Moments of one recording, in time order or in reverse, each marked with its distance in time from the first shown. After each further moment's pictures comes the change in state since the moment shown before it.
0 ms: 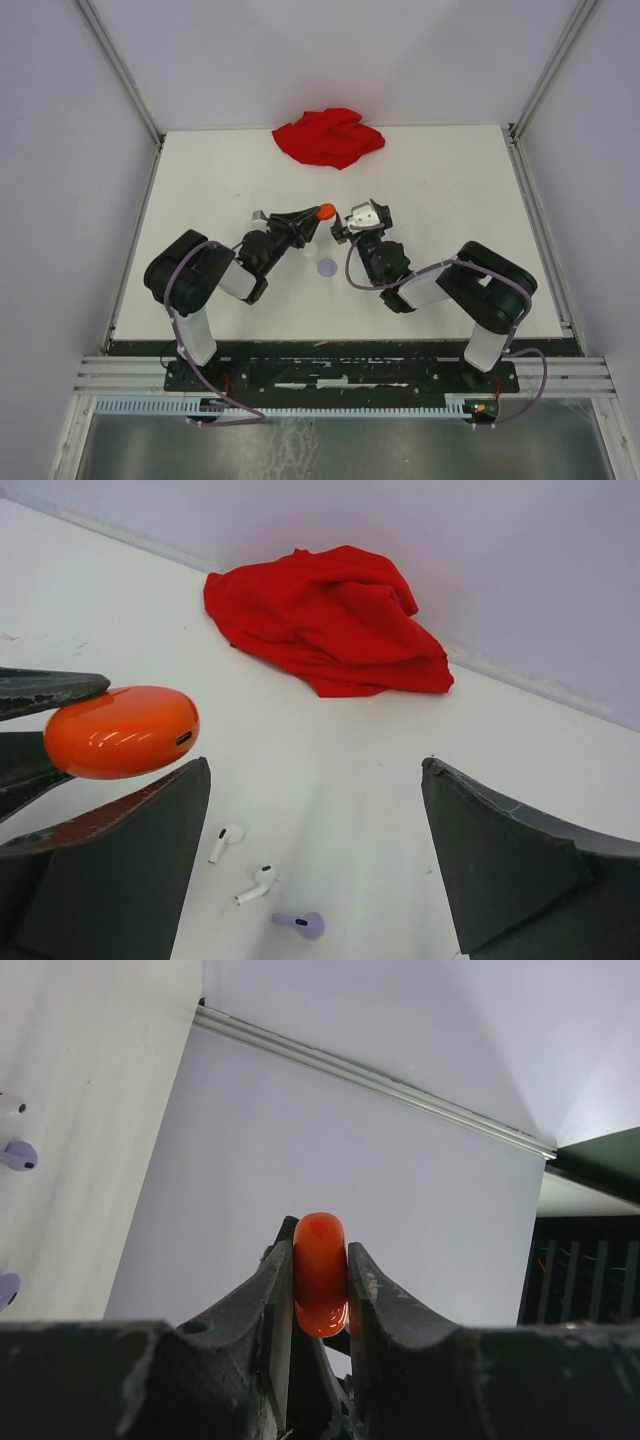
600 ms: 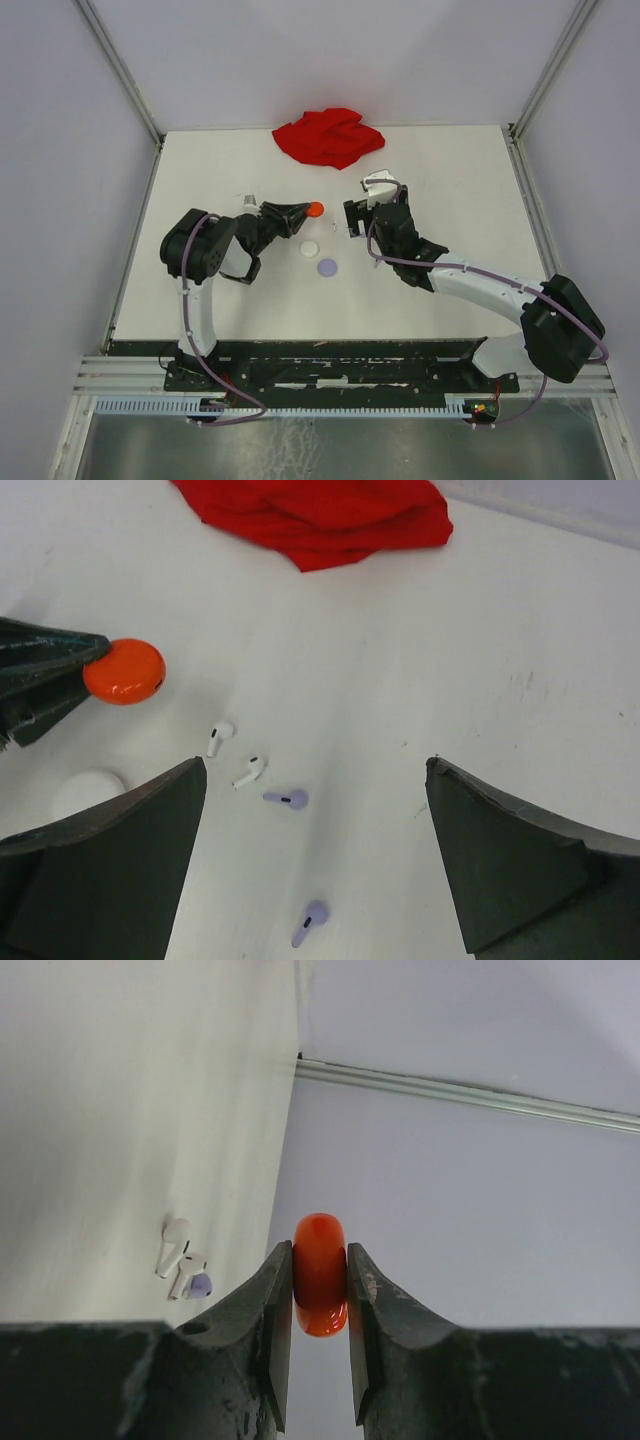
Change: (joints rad) left arm 0.212 0.267 0.174 0.010 0.260 0.286; right arm -0.065 -0.410 0.229 -1.064 0.035 0.377
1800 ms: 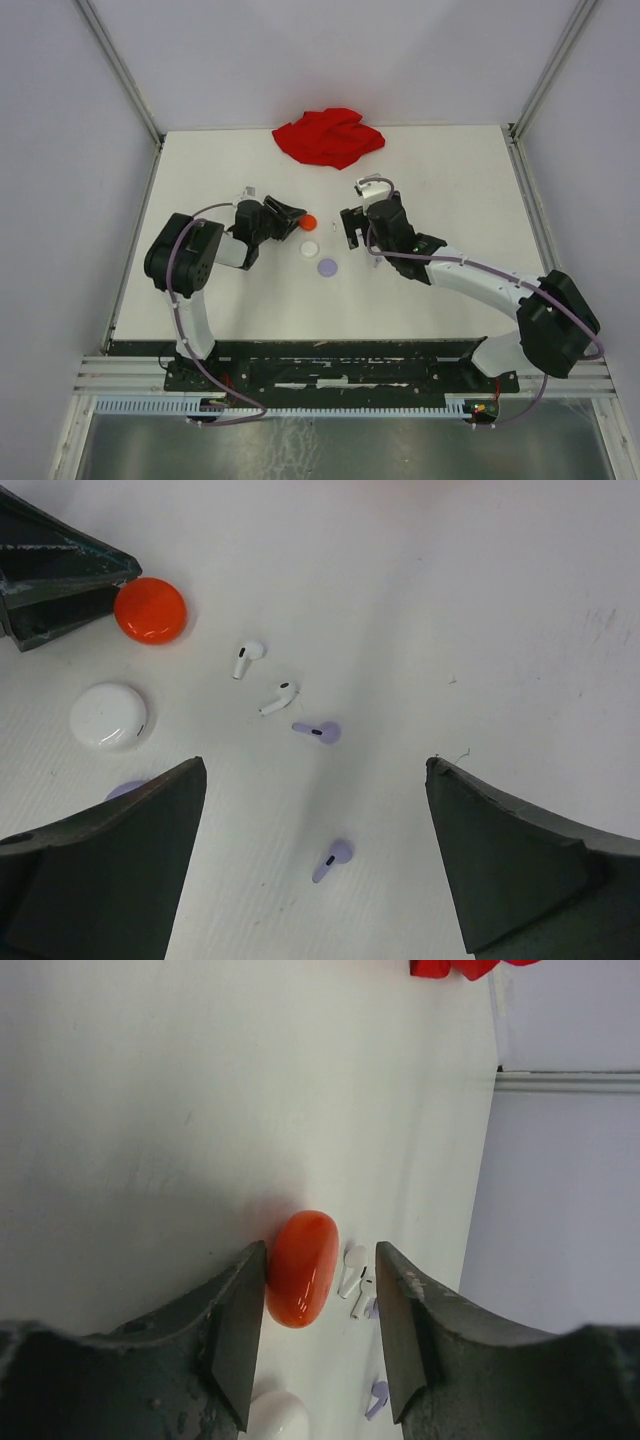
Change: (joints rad) left arm 0.017 -0.116 0.088 -0.545 -0.077 0.491; right arm -0.027 0.024 0.043 -0.262 -0.140 0.087
